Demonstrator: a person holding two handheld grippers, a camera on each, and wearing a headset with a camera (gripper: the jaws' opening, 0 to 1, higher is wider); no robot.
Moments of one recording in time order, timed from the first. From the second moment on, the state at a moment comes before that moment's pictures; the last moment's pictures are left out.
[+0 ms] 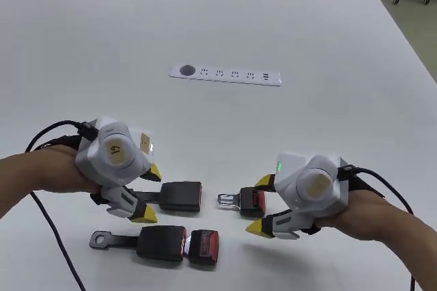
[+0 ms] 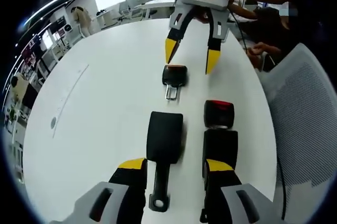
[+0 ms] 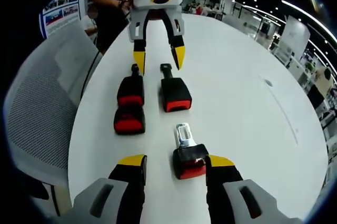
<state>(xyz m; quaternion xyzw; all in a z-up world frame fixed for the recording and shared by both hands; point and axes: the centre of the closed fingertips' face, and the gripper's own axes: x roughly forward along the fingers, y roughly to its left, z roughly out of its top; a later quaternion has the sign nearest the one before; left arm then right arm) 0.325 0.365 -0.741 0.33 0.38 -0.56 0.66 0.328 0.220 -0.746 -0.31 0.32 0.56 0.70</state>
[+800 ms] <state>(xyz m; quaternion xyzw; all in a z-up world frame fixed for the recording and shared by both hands) 0.346 0.355 -0.758 0.34 0.40 -0.57 0.63 0.347 0.212 -0.771 -0.34 0.33 0.57 0.67</state>
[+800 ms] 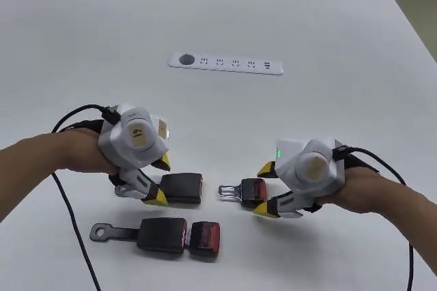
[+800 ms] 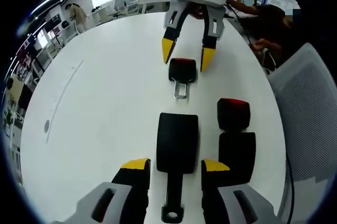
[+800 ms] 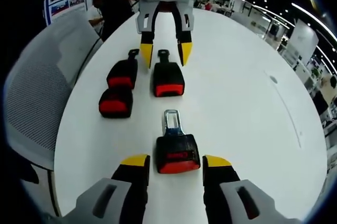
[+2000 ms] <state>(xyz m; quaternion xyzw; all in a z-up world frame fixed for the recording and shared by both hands) 0.345 0.355 -0.777 0.35 0.41 -0.58 0.61 0.347 0.216 -0.777 -0.35 0.33 0.58 0.66</state>
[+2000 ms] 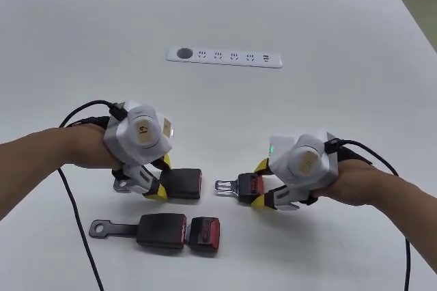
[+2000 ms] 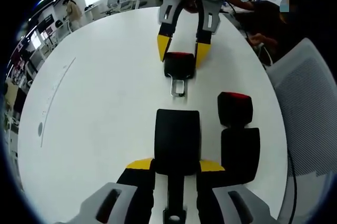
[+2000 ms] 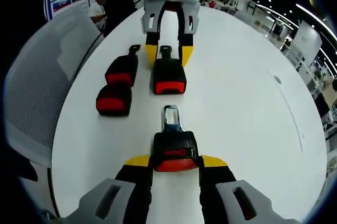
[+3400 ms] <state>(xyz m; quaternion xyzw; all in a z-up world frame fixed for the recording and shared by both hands) 0.346 0.356 -0.779 0.36 0.41 -0.58 0.61 0.348 0.259 -0.777 -0.35 0.31 0.59 0.66</state>
